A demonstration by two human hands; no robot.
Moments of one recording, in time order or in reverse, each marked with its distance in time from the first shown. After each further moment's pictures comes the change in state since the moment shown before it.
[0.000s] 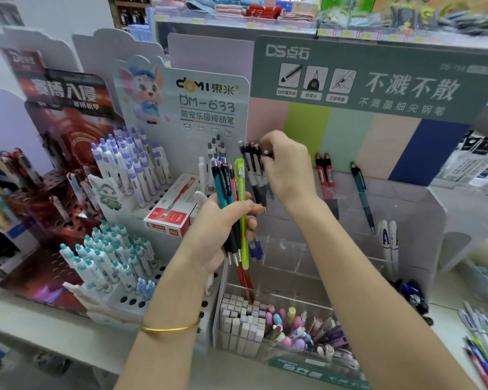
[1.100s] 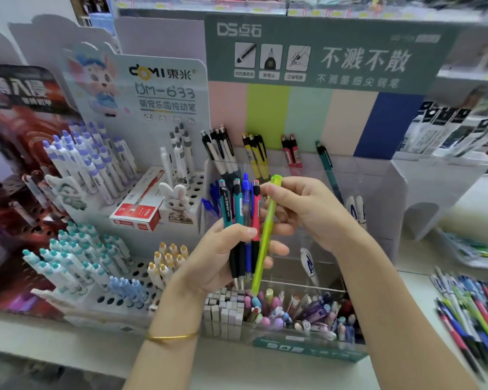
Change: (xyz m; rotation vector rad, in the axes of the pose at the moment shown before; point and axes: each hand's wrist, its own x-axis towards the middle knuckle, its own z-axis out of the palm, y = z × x) left_hand -0.011 -0.053 0.020 -0.115 -0.482 -0.080; right_hand -0.082 0.046 -0.073 0.897 -0.484 0.455
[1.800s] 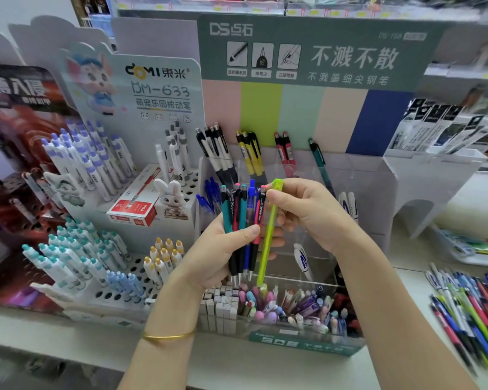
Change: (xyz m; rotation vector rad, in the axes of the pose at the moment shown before) left_hand -0.001 -0.004 0.006 0.220 0.167 -0.071; right_hand -0.009 0.011 -0.013 -0.017 -0.020 -0.054
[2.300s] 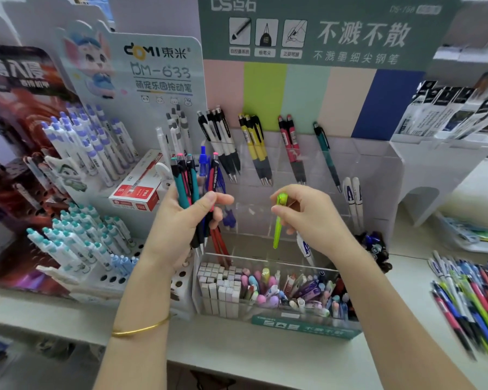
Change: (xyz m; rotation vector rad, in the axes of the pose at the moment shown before) left_hand -0.017 0.009 -0.035 0.156 0.359 0.294; right_hand -0.014 0.032 0.008 -0.530 0.167 -0.078
